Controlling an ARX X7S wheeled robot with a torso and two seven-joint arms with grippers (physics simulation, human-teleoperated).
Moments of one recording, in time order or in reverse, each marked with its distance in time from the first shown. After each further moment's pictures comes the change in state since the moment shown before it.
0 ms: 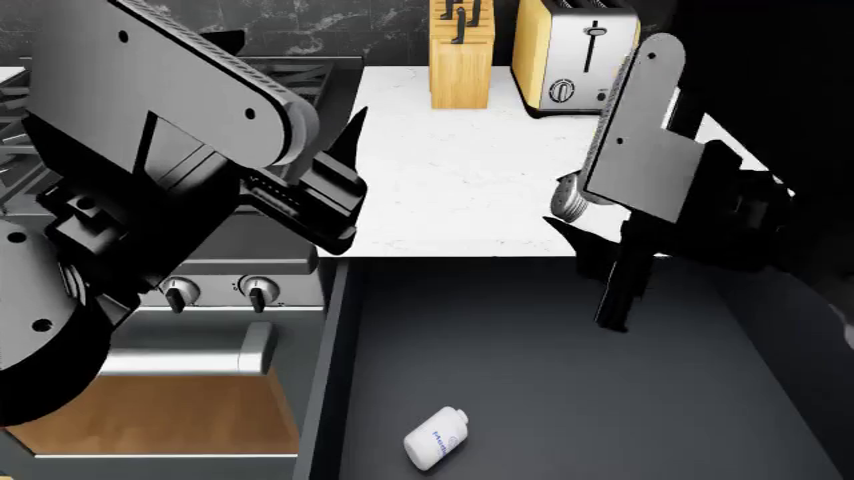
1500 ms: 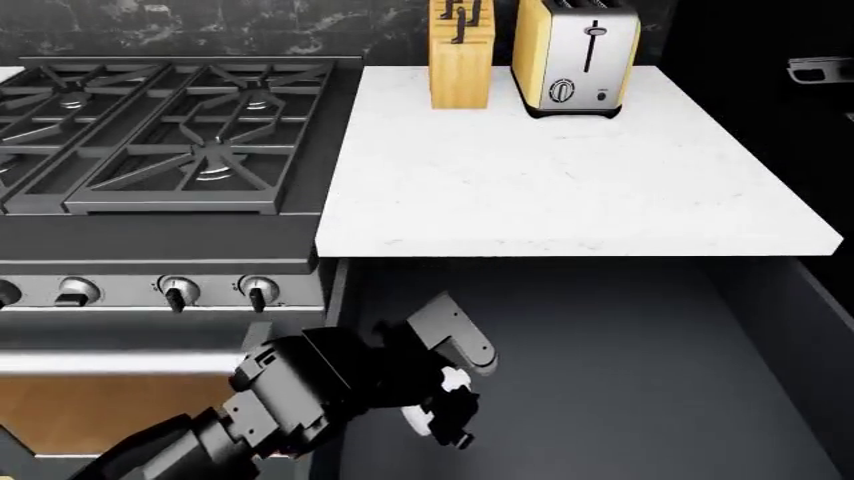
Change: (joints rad) left arm 0.253 0.375 0.830 -1.067 0.700 0.547 0.859; right arm -0.387 -0.208 1.157 -0.206 0.506 0.308 1.089
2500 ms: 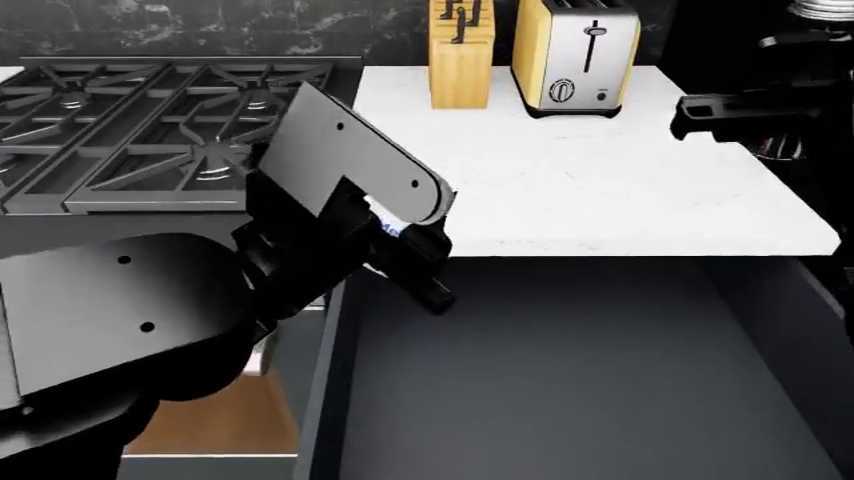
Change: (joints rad) left arm -0.129 -0.159 -0.680 0.939 -0.437 -0.546 -0.618; right arm -0.093 -0.121 -0.079 -0.004 -0.085 -0.111 -0.052
